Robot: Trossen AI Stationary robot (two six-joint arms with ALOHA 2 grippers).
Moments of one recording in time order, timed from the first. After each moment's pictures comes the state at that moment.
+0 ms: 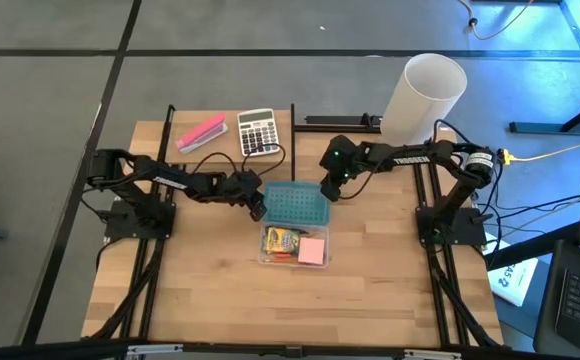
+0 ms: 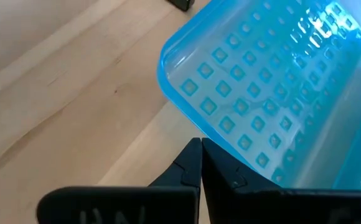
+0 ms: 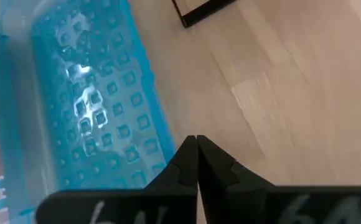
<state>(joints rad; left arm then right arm) 0.19 1.54 0.58 0.12 -0.16 -0.49 -0.45 1.70 0.89 -0.19 -0.26 0.10</state>
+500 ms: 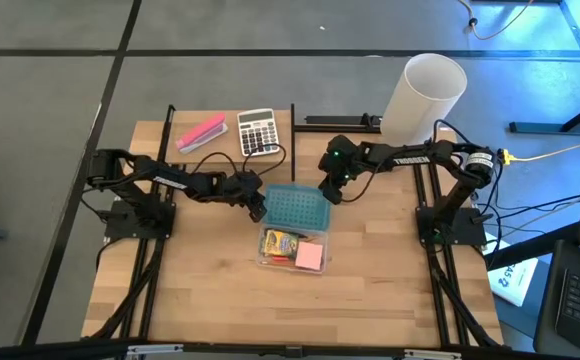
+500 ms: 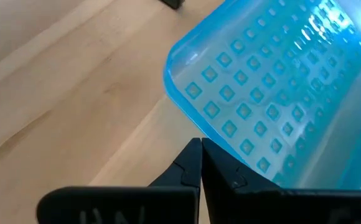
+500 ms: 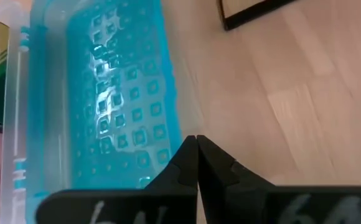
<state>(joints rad) 0.19 1.54 0.58 0.13 -0.13 -0.48 -0.45 1.70 0.89 -0.18 -0.36 0.03</state>
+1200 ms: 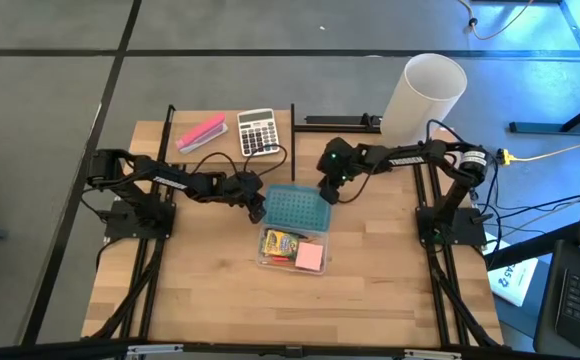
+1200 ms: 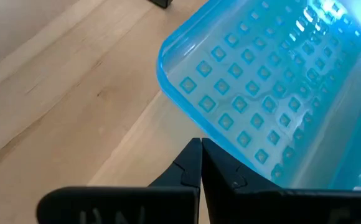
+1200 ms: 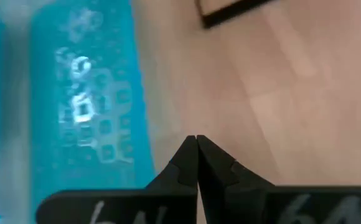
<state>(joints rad) 0.19 1.53 0.58 0.13 -0.11 -0.43 -0.44 1.75 0.89 -0.13 -0.29 0.02</state>
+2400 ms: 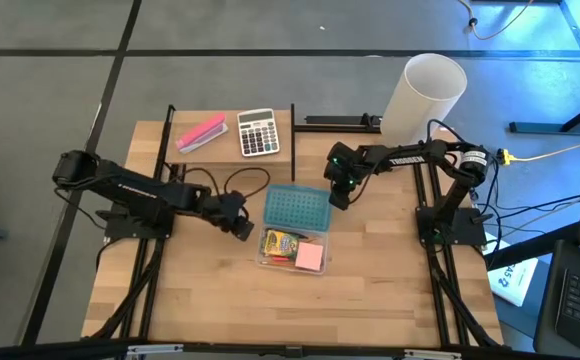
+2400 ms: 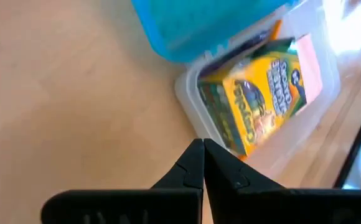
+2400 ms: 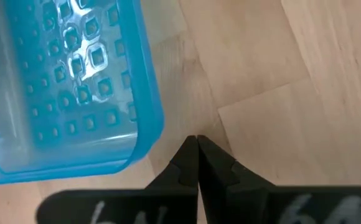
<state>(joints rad) -0.08 1.24 0.58 -0.21 0.01 -1.12 -0.45 1.75 0.89 -0.38 -0.32 -0.01</state>
